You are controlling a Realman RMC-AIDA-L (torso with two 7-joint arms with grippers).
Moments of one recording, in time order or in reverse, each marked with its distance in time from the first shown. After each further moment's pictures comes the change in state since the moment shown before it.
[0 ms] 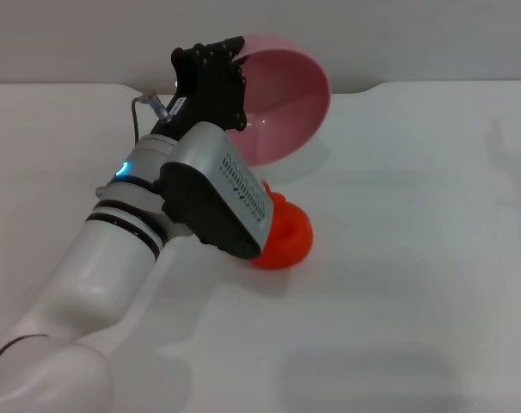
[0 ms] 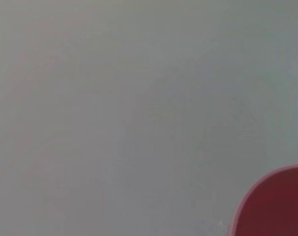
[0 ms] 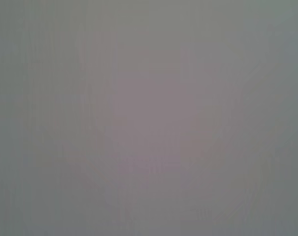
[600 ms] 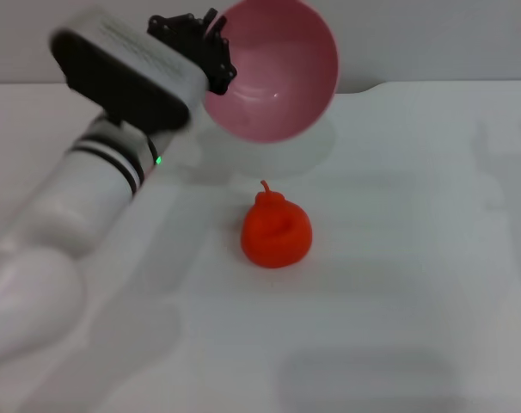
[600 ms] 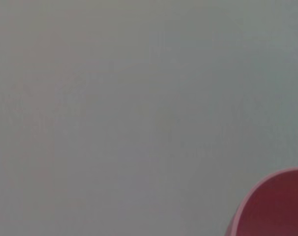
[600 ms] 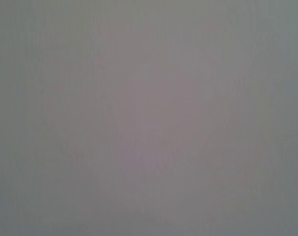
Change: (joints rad) left arm -0.038 0.007 -0.175 0.030 -0.009 0.195 -0.490; right arm 0.009 -0.003 -0.024 -0.017 -0.002 0.026 0.002
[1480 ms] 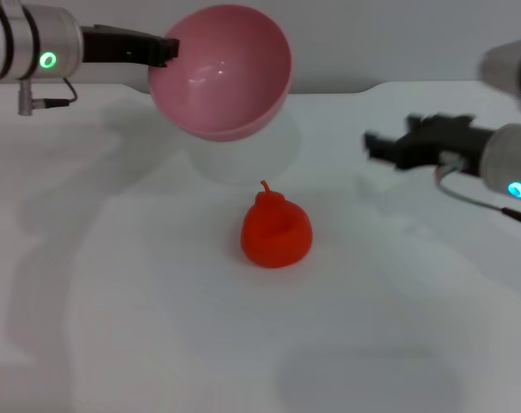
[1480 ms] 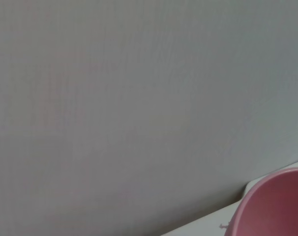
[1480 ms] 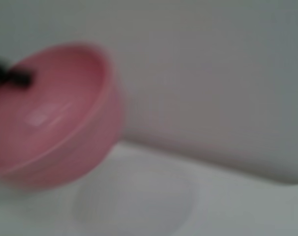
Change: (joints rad) left arm -0.298 0.048 -1.053 -0.064 0.131 1.412 -0.340; right arm 0.288 -0.013 0.262 0.101 -0.069 1.294 -0.043
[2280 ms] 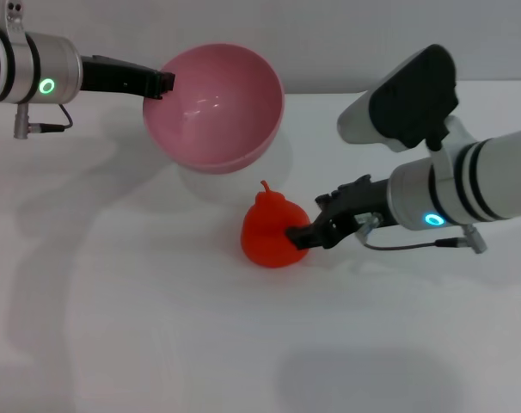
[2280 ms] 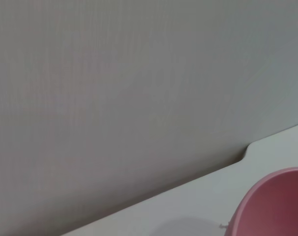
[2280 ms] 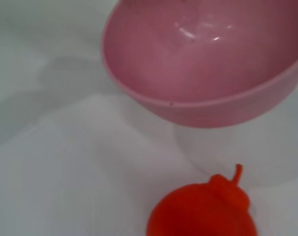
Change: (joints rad) left arm 0.002 -0.004 0.002 -0.036 0.057 0.031 -0.002; right arm 0.270 0.013 -0.056 -0.165 0.035 0.327 -0.078
